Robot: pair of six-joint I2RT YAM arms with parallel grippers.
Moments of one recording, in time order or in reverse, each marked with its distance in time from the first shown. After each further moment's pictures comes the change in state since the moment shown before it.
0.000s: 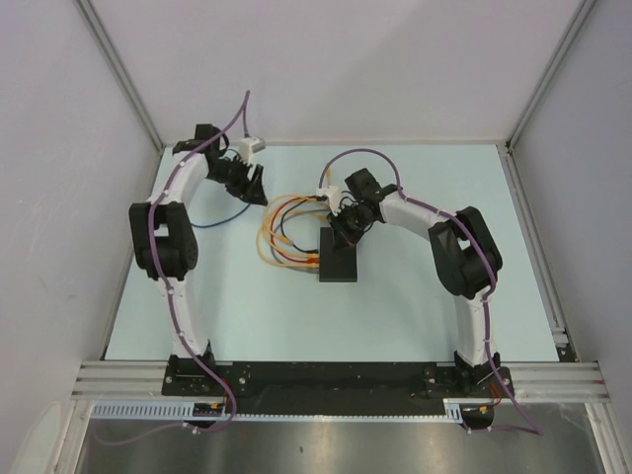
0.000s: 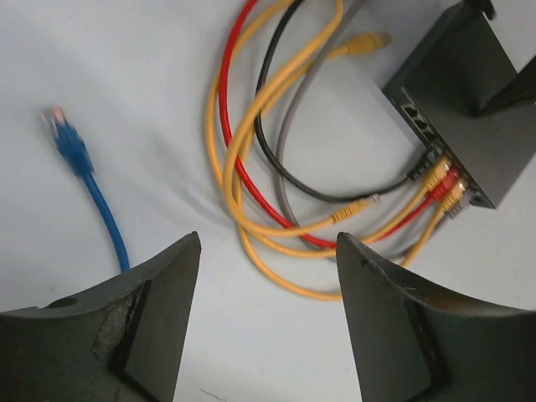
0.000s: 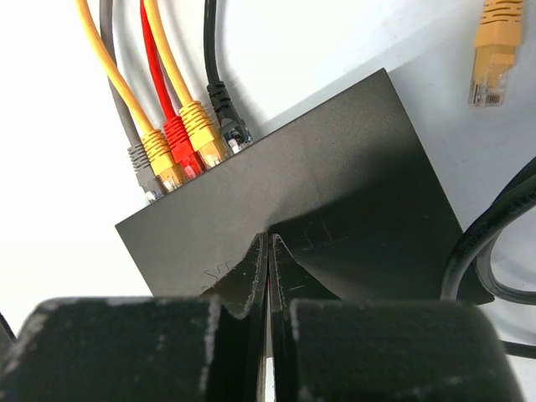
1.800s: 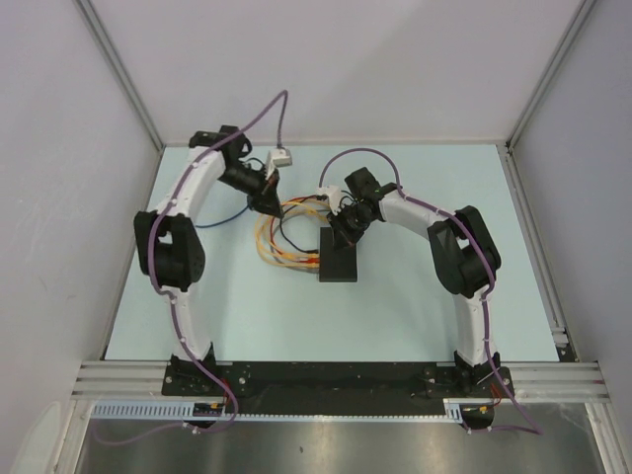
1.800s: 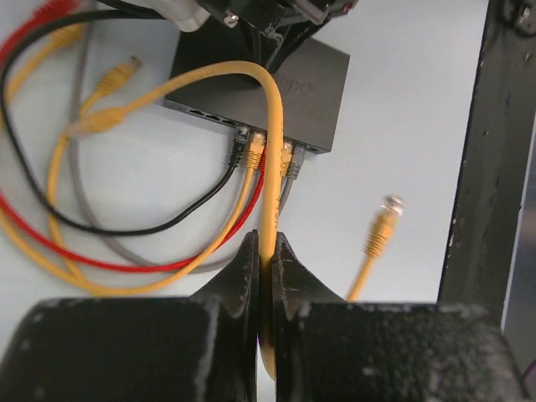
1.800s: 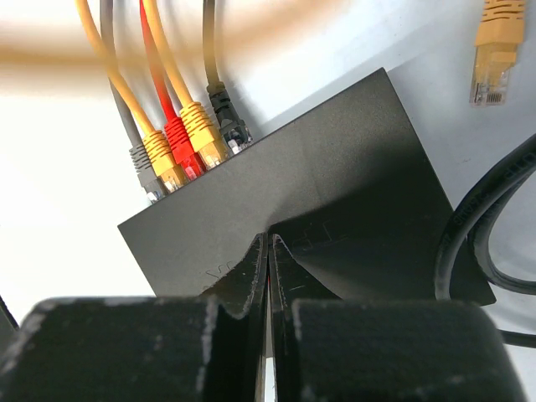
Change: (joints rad) left arm -0.183 -0.074 0.068 -0.389 0.161 0.414; right arm -0.003 0.014 0.021 -0.021 -0.008 0.008
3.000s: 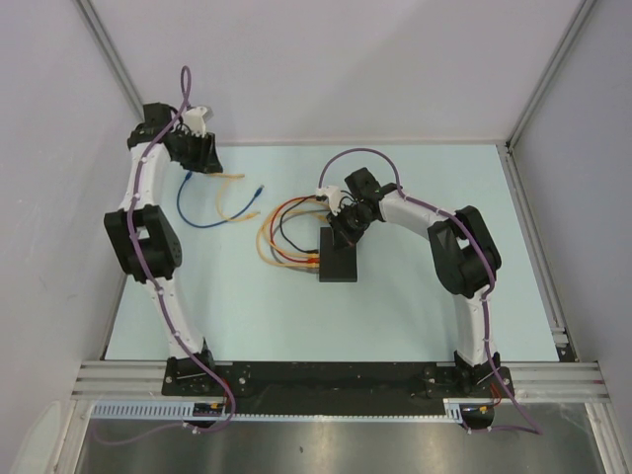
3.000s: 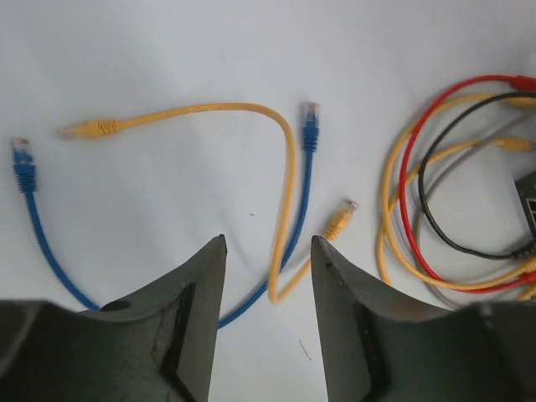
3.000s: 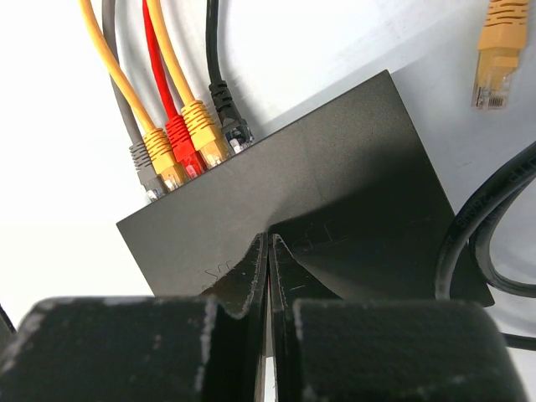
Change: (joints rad) left arm 0.352 0.074 0.129 0.487 -0.335 -0.591; right arm 0.000 -0.002 -0.003 0.001 -0.002 -0.021
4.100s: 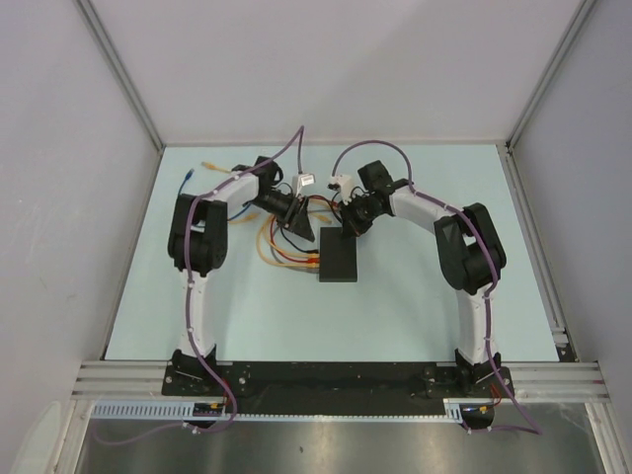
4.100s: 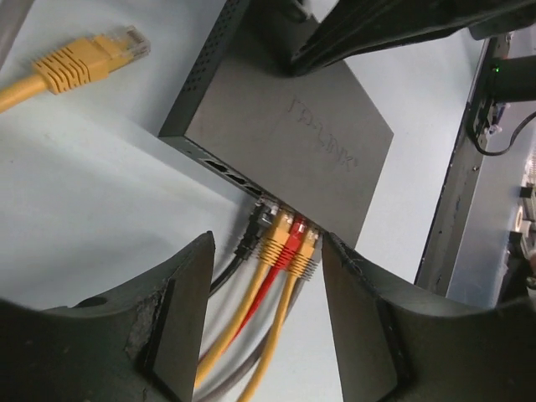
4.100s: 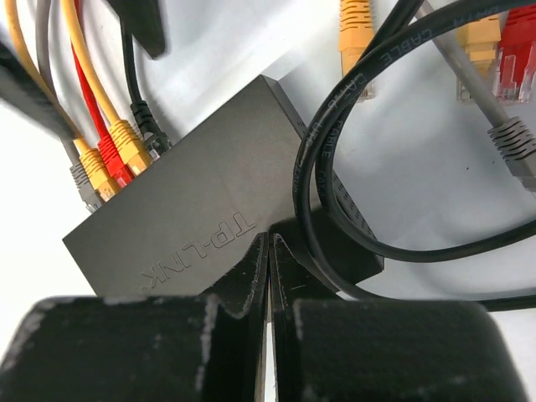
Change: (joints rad) left arm -0.435 0.095 -0.347 0.014 0.412 0.003; right arm -0.071 0.004 -0.001 0.071 0.015 0.034
